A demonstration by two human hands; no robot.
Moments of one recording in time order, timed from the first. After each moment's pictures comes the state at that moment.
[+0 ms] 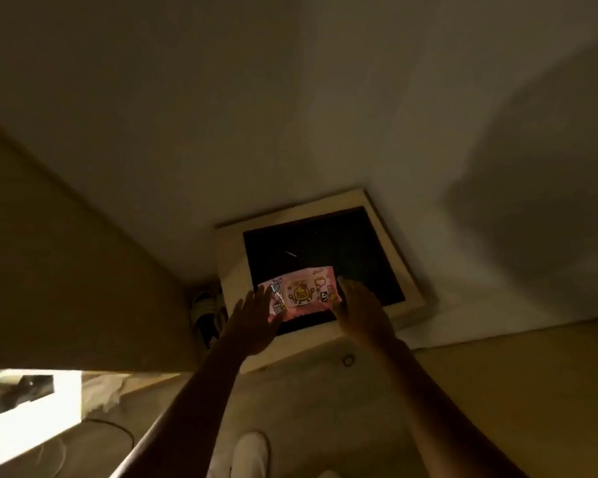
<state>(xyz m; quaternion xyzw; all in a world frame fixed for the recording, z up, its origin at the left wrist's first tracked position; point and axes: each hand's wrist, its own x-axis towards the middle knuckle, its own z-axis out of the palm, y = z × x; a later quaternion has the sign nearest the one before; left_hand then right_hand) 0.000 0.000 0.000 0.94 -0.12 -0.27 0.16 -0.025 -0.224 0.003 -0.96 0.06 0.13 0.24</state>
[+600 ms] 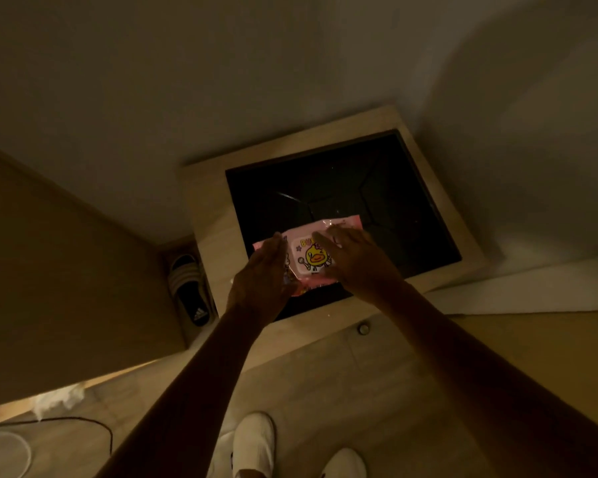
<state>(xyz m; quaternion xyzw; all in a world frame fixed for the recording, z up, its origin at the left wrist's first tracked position) 0.045 -0.018 -0.148 0.96 -0.18 -0.17 0.15 0.043 -0.225 -0.154 -0.97 -0.20 0.08 0.07</state>
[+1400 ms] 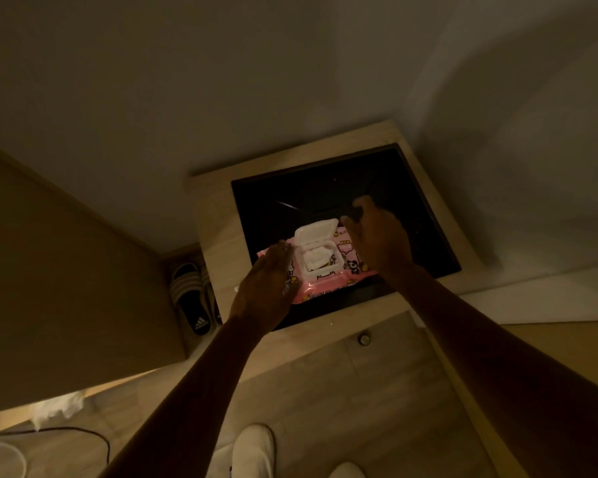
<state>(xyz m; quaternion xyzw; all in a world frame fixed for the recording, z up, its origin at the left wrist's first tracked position) 0.044 -0.025 -0.149 0.95 -0.19 -0.12 0.20 0.087 -0.249 -0.130 -0.97 0.06 -0.01 0.24</state>
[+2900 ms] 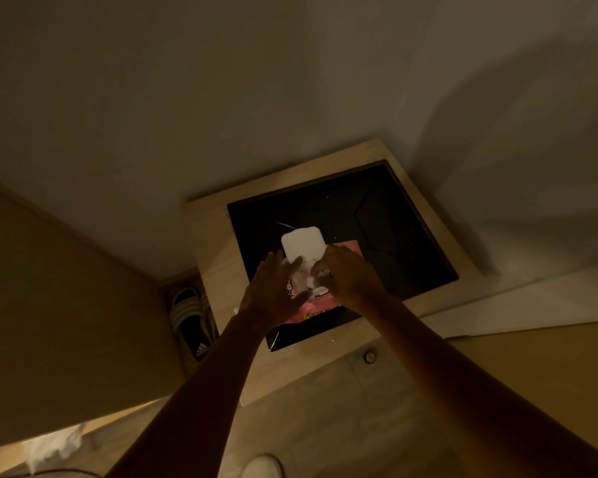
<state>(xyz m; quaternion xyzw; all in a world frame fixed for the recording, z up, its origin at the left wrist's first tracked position) 0.075 -0.051 -0.154 0.94 -0.17 -0.21 0.21 0.060 -0.225 -0.140 -0.96 -0.05 0.10 0.25</state>
